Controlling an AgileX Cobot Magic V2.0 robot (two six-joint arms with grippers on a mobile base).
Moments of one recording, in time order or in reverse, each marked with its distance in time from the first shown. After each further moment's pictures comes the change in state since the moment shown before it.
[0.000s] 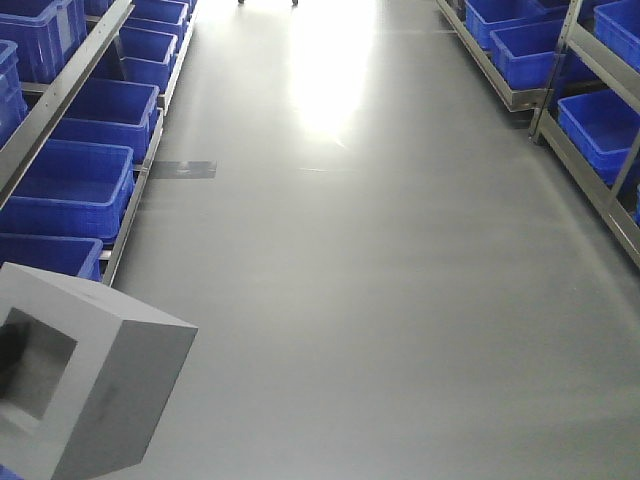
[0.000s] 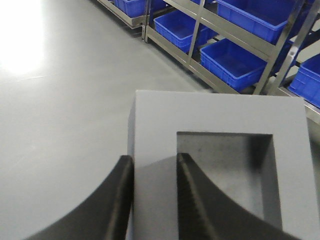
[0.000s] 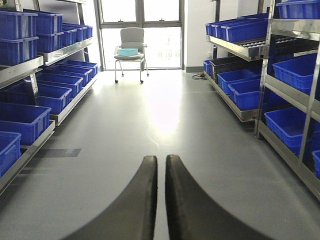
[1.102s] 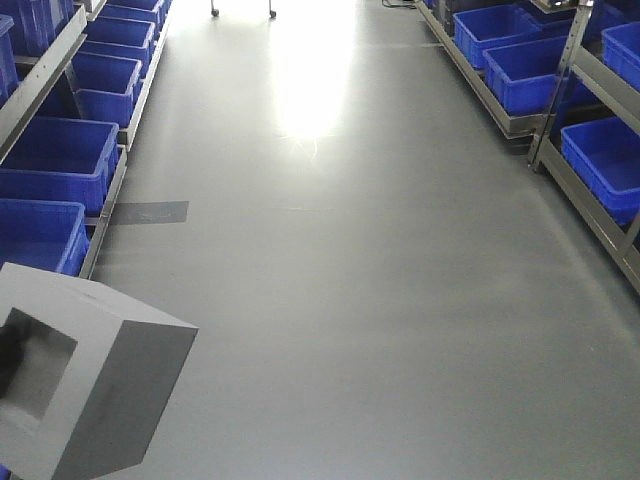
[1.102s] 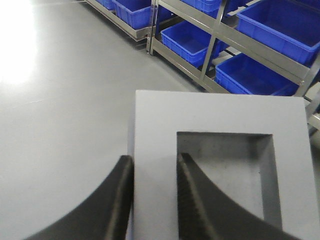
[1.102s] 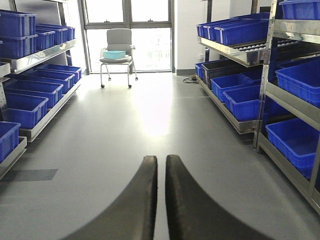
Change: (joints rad) left arm 0.000 0.000 0.000 0.000 0.000 0.000; right arm 0.000 0.000 0.000 0.000 0.000 0.000
